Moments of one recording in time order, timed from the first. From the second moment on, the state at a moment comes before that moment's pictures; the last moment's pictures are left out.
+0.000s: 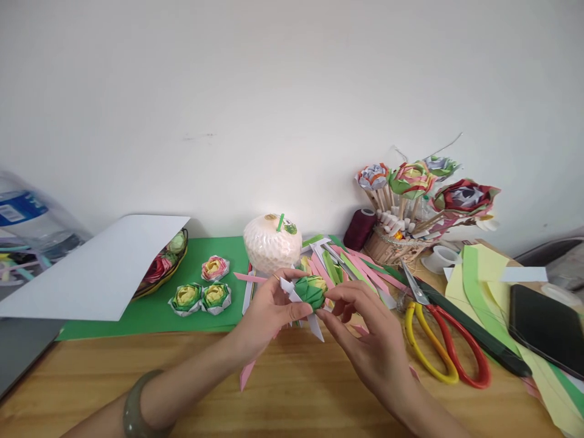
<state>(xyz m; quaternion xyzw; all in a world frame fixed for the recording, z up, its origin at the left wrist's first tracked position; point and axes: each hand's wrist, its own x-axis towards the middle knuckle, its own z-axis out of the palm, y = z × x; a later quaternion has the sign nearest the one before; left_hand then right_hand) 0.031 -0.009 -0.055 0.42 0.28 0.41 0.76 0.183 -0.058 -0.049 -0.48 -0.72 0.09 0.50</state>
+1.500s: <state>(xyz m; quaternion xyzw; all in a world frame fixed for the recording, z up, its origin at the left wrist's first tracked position) 0.018 -0.001 -0.039 0.43 0.27 0.30 0.81 0.198 -0.050 -0.048 -0.43 -0.78 -0.06 0.45</state>
